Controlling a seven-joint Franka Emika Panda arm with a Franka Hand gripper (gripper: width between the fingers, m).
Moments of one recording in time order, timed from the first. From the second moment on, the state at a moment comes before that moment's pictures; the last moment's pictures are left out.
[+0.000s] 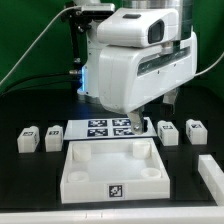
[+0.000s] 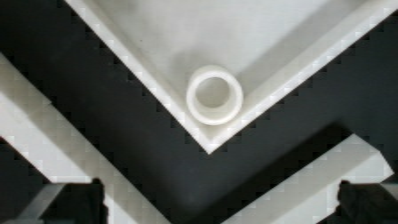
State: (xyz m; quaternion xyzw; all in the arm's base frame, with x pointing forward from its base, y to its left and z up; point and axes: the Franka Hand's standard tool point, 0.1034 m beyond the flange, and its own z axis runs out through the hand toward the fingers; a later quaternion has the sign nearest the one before) arm 0.566 0.056 0.114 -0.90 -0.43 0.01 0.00
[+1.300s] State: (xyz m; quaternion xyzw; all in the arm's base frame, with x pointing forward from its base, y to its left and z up) arm 0.482 0.030 0.087 -0.75 -0.66 -0.01 -0.01
